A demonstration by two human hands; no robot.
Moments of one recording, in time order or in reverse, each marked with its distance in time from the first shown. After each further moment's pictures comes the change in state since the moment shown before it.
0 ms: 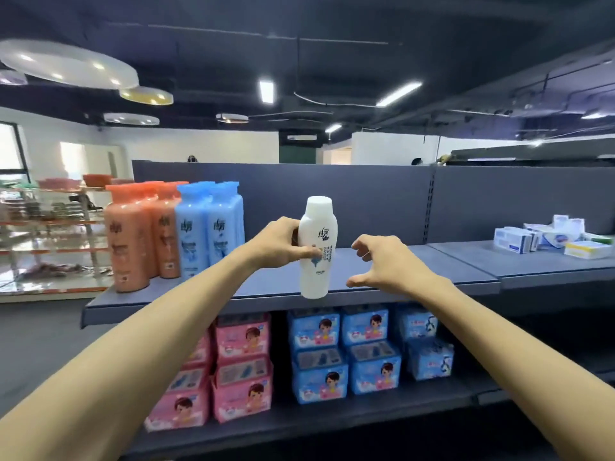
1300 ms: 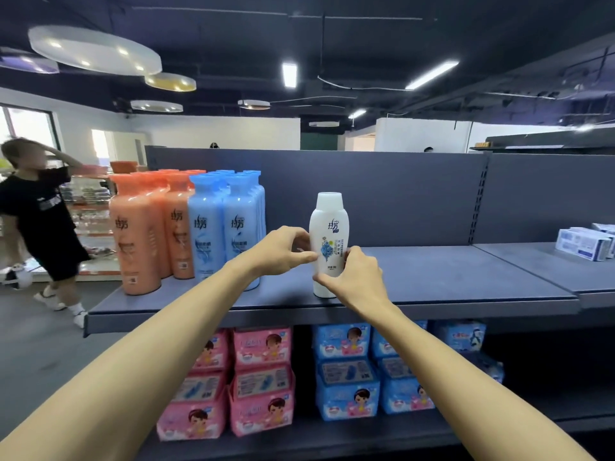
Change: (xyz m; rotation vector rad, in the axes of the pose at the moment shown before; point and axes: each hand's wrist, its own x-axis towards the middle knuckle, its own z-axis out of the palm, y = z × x) left_hand 0.032 -0.090 -0.007 0.031 0.003 -0.089; right_hand 0.084 -0.043 0.127 0.298 0.167 0.260
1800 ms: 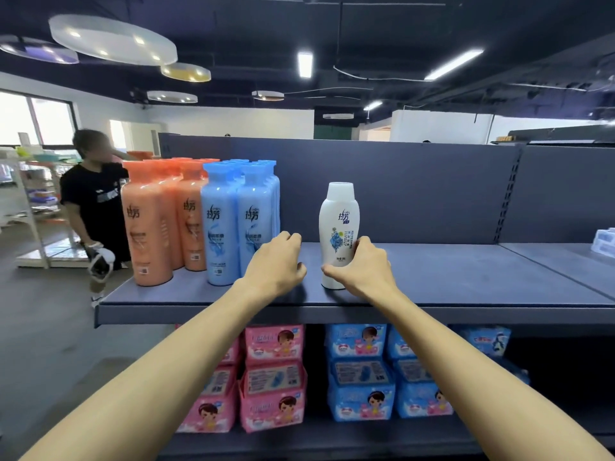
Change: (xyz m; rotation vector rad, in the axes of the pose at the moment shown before) left_hand -0.025 -0.024 0.021 0.583 0.205 -0.153; right_hand 0.027 -0.002 0.023 0.035 -0.061 0.032
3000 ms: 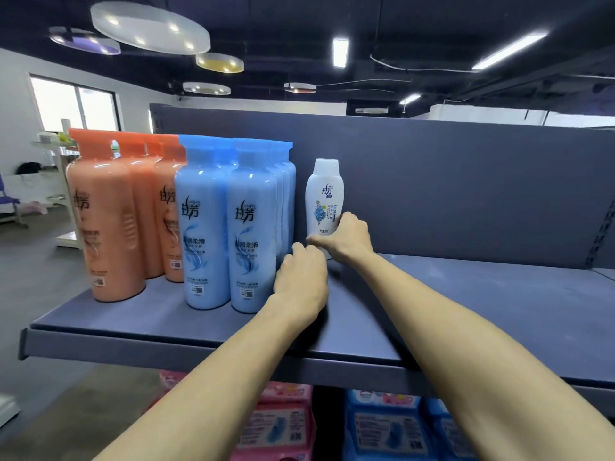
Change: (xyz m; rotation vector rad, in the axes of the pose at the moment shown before) left_hand 0.063 0.007 0.062 0.074 -0.046 -0.254; right_hand 0.166 -0.013 0.111 0.159 -0.147 -0.038
